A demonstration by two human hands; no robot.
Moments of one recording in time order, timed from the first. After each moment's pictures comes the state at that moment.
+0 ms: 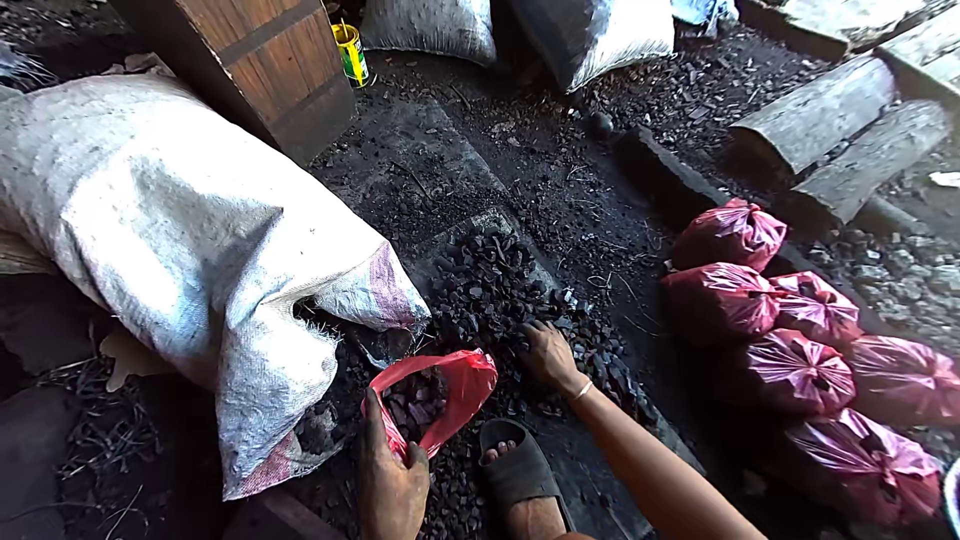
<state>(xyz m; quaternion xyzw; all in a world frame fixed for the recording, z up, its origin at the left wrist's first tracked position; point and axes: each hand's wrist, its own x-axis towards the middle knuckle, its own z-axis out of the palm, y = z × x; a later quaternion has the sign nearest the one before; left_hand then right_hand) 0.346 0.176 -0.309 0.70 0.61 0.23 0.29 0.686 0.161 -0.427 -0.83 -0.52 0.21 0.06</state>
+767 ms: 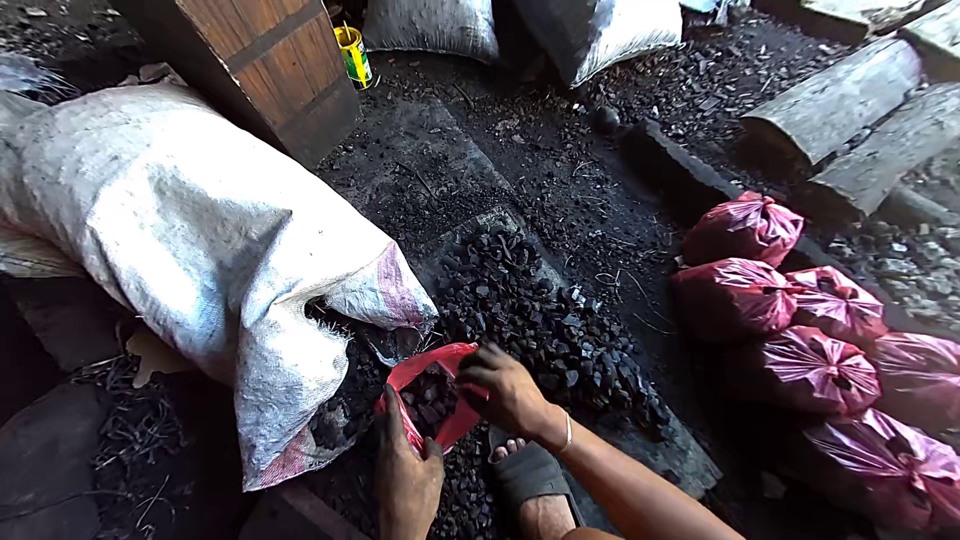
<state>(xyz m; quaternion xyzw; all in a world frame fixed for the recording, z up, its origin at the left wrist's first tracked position) 0.351 0.176 -0.315 0.69 0.62 0.20 0.31 0.573 0.167 -0.342 -0.63 -0.70 0.18 0.30</state>
